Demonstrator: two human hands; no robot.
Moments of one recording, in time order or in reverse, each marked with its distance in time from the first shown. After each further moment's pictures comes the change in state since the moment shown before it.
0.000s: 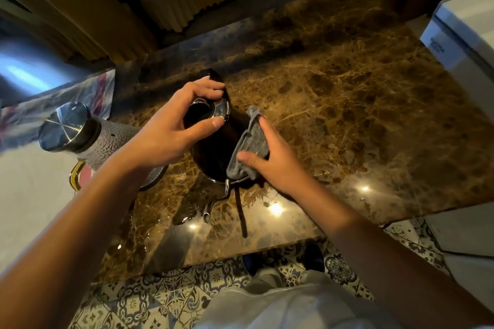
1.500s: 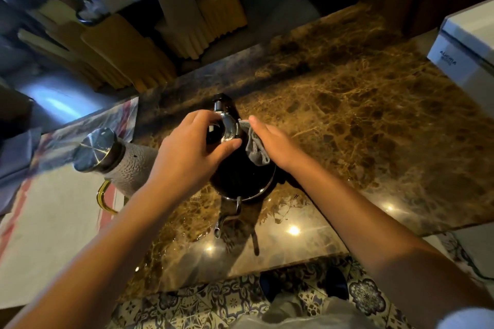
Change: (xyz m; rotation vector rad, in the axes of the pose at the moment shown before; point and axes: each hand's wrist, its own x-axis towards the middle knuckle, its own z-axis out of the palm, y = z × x) left_hand -0.012 0.050 0.022 0.579 0.279 -0.181; right_hand 0.054 -0.038 -0.012 0.173 -0.031 0.078
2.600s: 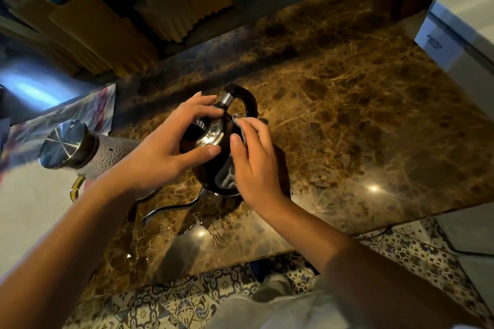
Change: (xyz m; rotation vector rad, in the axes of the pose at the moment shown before) left_hand 0.009 -0.027 -0.003 -0.484 -0.378 0.146; right_hand -0.047 0.029 0.051 -0.097 0.495 -0.415
